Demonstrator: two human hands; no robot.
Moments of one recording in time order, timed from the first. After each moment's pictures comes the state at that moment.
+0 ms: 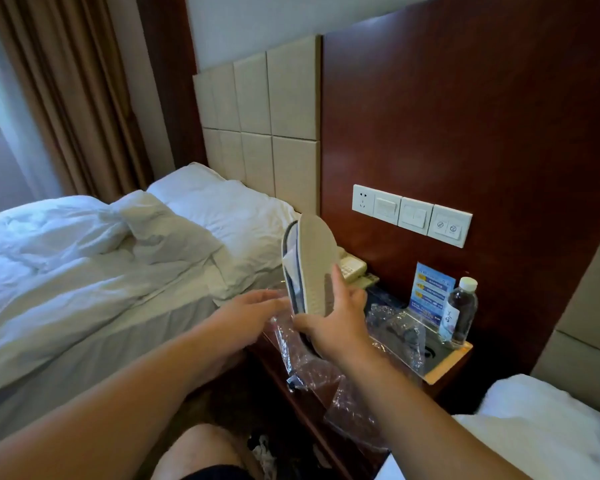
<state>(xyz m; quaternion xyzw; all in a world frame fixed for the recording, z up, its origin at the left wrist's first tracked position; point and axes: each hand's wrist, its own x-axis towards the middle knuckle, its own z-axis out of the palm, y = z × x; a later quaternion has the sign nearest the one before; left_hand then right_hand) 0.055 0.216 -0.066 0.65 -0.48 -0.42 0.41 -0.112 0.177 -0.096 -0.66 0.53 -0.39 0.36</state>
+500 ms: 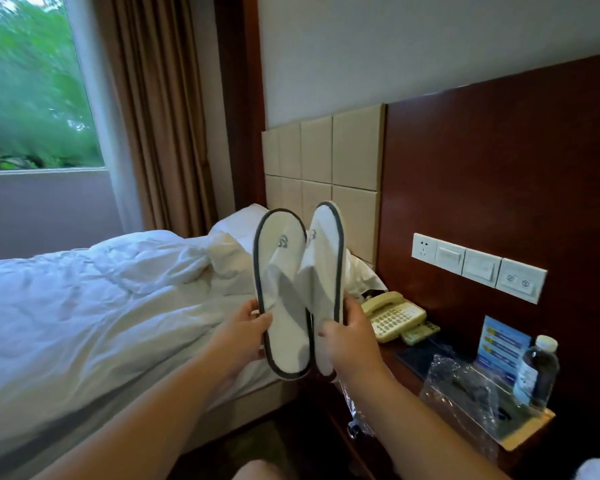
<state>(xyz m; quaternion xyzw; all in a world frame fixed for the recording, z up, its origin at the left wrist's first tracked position) 0.144 0.287 -0.018 0.63 -0.39 -0.37 0.56 -0.014 0.226 -0.037 -0.58 0.37 -0.50 0.53</state>
